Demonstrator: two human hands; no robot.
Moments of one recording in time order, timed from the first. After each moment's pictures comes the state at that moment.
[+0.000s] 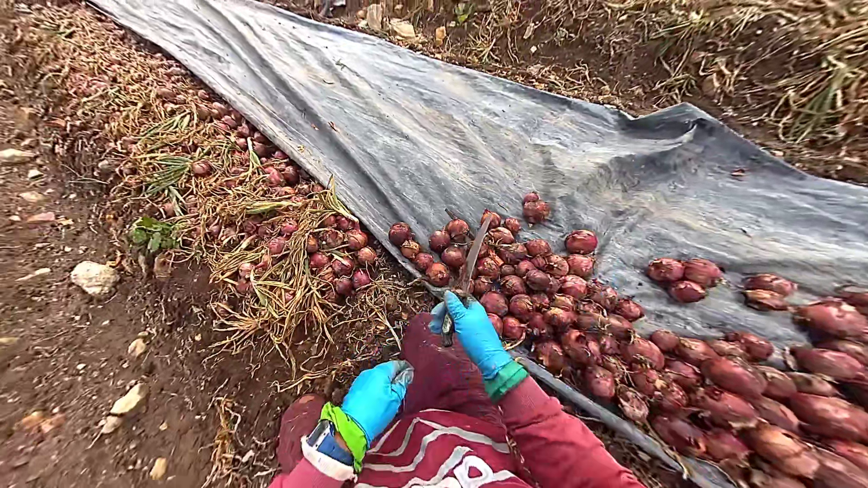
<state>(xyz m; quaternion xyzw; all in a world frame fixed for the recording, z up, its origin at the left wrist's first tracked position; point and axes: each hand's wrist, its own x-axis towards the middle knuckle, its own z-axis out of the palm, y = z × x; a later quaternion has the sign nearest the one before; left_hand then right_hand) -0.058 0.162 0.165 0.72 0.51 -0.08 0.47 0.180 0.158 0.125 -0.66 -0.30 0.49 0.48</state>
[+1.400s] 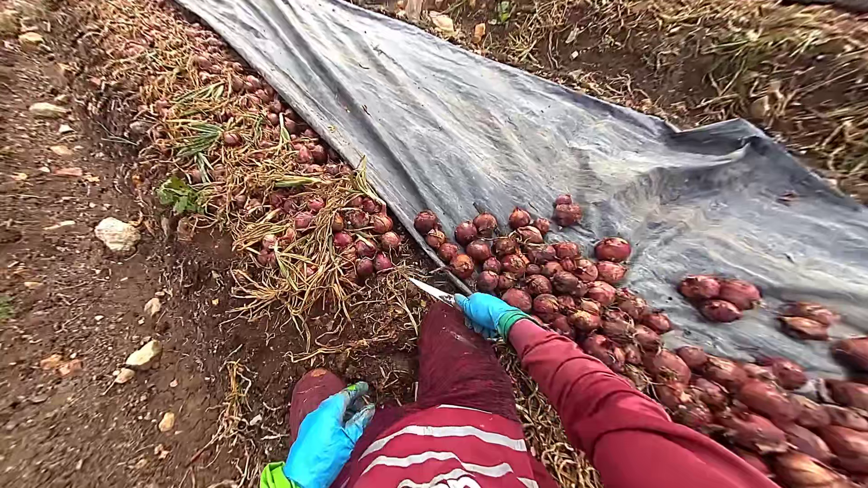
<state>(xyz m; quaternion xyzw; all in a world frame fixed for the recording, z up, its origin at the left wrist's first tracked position) -0.207 0.098 0.141 0.66 0.61 0.02 0.45 0.206 0.220 0.047 -0.75 -0.45 0.47 -0.08</state>
